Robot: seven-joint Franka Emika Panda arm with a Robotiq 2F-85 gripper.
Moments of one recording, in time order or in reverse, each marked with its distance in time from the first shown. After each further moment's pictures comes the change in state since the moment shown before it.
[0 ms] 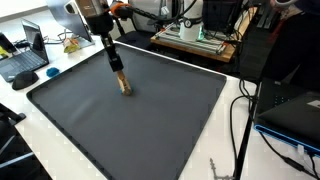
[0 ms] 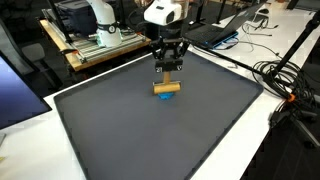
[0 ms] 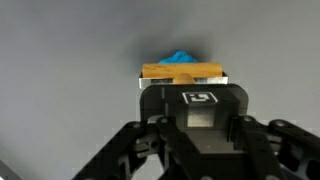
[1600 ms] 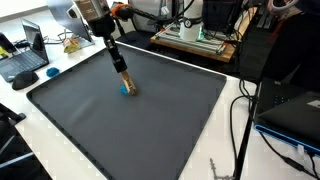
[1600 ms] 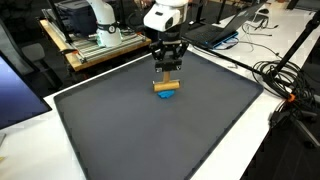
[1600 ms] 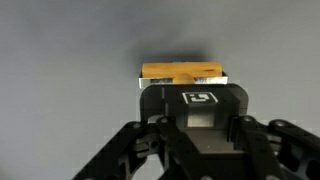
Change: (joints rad) arm -0.006 0.017 0.000 0.013 0.056 -0.048 -0.045
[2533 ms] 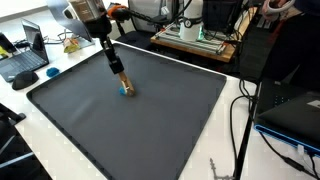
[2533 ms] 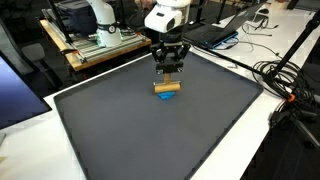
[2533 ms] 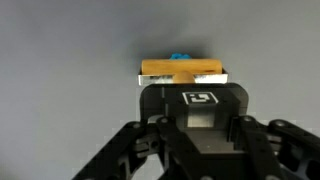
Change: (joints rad) arm 0.003 0.029 -0.010 0.044 -0.001 -0.003 0.007
